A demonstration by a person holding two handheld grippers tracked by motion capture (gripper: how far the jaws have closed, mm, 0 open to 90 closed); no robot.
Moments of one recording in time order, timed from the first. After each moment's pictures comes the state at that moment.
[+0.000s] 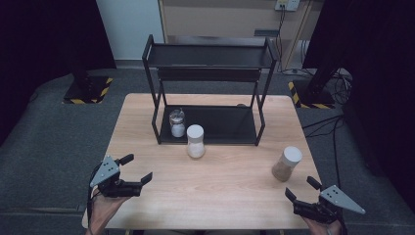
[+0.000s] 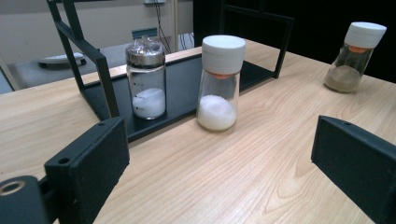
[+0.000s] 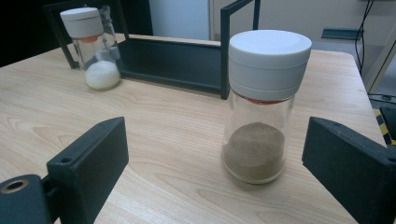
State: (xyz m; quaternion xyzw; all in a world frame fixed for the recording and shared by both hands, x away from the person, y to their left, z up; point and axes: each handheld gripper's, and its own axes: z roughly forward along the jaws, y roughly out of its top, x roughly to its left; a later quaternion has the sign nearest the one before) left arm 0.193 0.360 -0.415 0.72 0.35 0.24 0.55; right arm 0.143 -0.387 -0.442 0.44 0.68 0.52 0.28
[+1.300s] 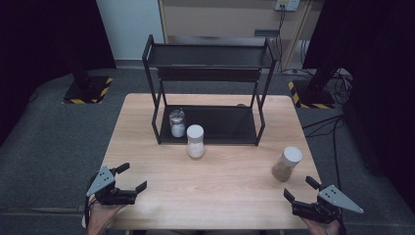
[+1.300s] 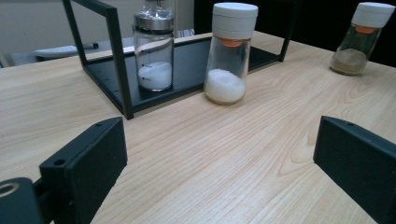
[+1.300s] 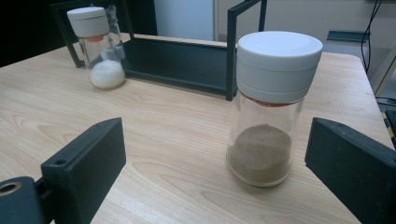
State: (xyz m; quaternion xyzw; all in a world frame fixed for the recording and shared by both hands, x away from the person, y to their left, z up) left arm 0.188 0.383 -0.455 0.72 0.36 0.24 0.55; right arm 0.145 -0.386 -0.443 0.43 0.68 0.53 0.28
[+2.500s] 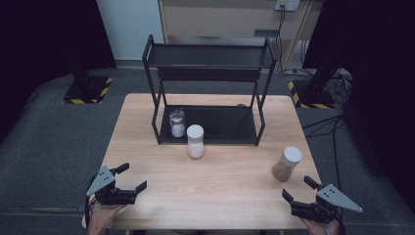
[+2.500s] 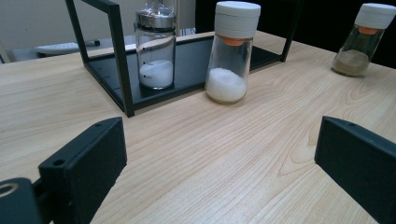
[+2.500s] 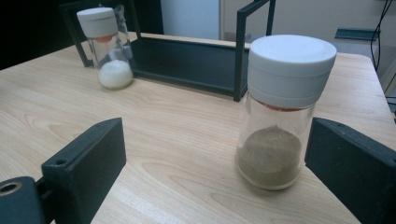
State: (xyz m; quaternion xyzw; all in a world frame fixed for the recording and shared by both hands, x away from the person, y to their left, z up) left arm 0.188 0.382 -0.455 0.71 0.36 0.23 0.55; right arm 0.146 -0.385 -0.436 0.42 0.69 0.53 0.27
